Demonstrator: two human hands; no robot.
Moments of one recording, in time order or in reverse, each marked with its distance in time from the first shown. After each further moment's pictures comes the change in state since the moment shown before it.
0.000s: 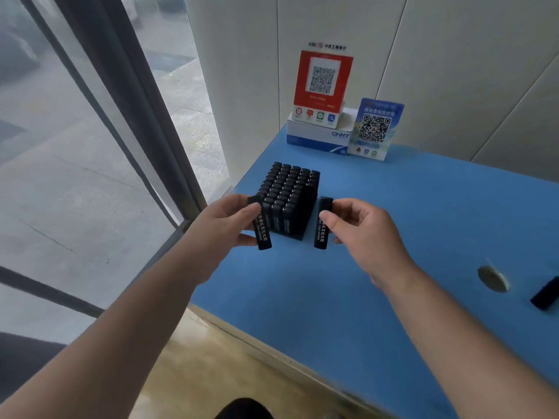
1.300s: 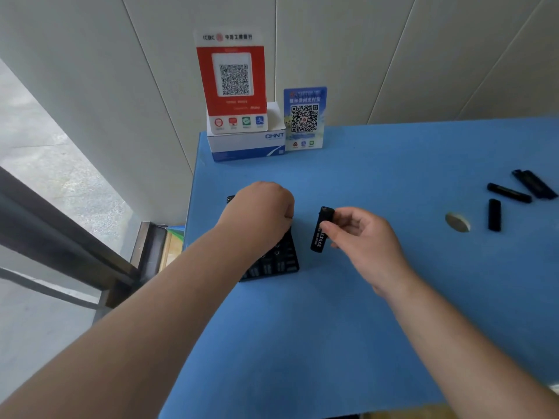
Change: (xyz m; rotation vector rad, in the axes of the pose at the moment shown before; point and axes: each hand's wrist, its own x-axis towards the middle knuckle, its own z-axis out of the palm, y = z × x) left_hand 0.166 0.027 0.048 1.316 -0.500 0.662; right_hand 0.026 0.017 0.041 0.025 0.508 0.202
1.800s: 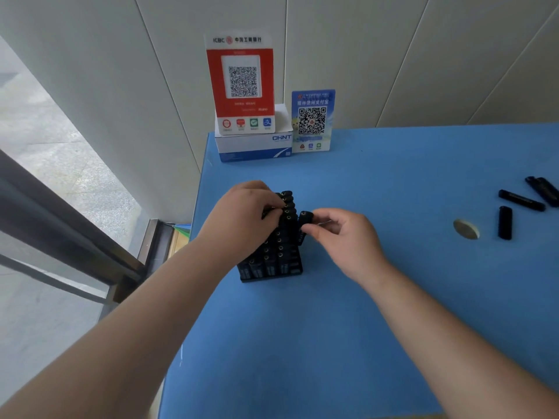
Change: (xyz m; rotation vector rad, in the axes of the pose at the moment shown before) left_hand -0.023 -0.026 0.007 -0.298 0.254 0.000; right_hand 0.019 0.001 0.022 -0.182 -0.114 -0.155
